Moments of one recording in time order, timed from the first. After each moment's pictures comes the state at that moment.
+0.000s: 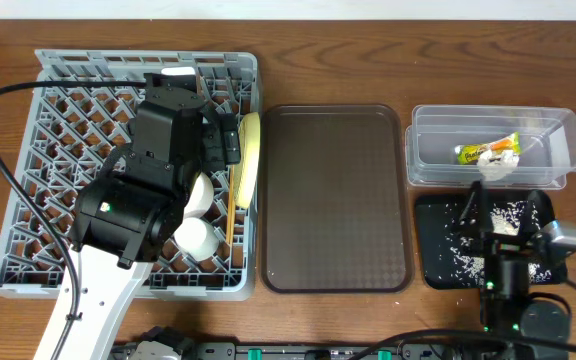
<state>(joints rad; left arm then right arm) -0.36 1.18 1.36 -0.89 -0.27 -0.30 0.12 0.10 0.22 0.03 0.17 0.37</state>
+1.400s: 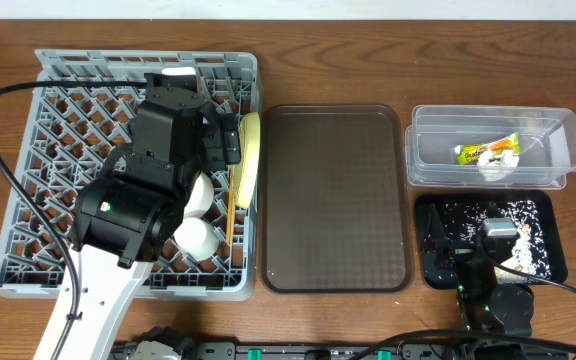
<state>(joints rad) -0.36 1.19 1.36 -0.89 -0.27 -0.30 0.12 0.01 0.01 -0.07 0.04 0.10</state>
